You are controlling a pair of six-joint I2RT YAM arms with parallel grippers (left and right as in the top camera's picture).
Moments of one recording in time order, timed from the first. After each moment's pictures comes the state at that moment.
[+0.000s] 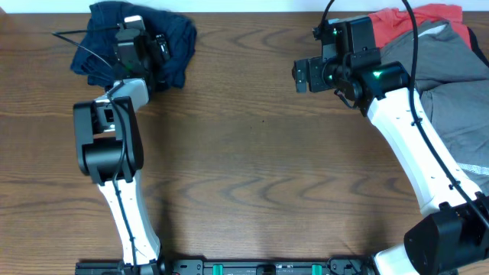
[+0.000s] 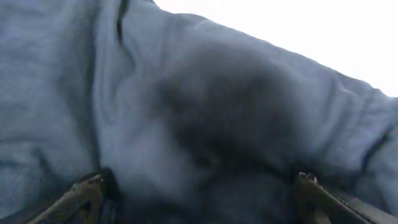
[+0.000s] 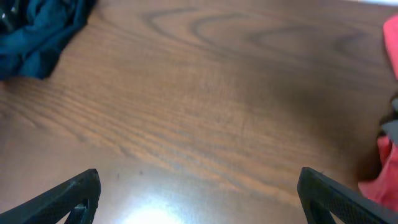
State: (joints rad) left arm 0.11 2.31 1.51 0.32 -0.06 -0.08; right arm 0.30 1.68 1.52 -0.68 -0.08 0.11
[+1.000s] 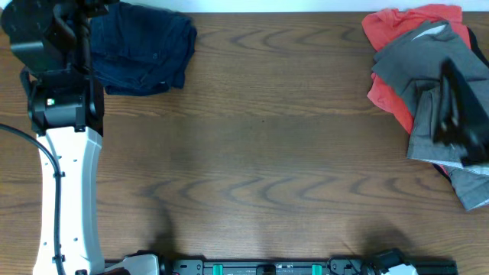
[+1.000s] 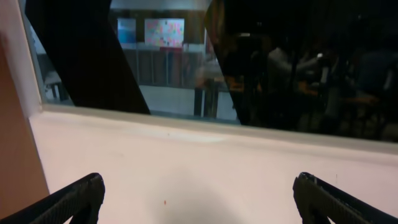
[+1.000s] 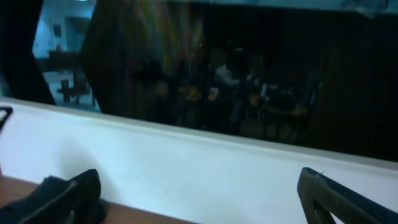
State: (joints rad) left arm 0.11 1.42 1.51 0.02 -0.06 -0.07; right arm 0.30 0.92 1.85 -0.75 0.09 -0.07
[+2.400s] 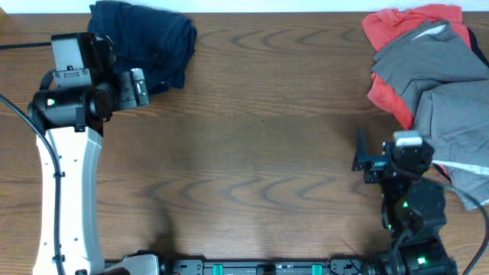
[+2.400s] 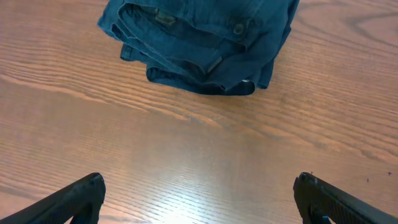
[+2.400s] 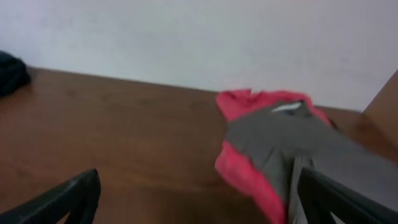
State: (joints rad) left arm 0.11 1.42 1.50 -1.02 -0.06 -0.07; right arm 0.18 0.44 0.36 -0.09 0.17 -0.08
